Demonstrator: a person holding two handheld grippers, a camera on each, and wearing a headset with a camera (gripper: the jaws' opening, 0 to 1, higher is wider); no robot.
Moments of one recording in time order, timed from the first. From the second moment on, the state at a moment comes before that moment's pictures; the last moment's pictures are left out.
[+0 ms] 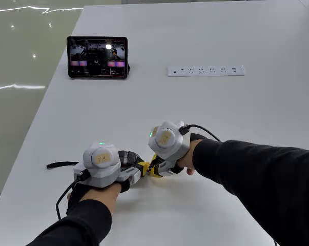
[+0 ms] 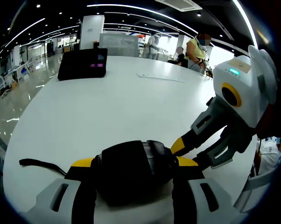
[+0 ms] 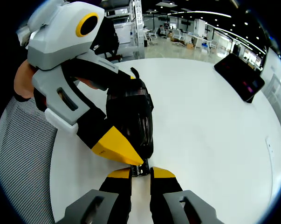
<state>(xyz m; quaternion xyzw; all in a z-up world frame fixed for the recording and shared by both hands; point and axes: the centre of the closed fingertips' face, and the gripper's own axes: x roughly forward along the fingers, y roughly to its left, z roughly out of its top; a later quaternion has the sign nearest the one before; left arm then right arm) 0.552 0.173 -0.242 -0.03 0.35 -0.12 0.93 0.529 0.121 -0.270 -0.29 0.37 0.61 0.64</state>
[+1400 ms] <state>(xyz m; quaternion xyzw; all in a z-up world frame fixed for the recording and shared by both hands) 0.553 0.173 -0.240 -0.04 0.34 -0.12 0.93 0.527 0.127 -0.271 -0.31 0.35 0.60 0.64</state>
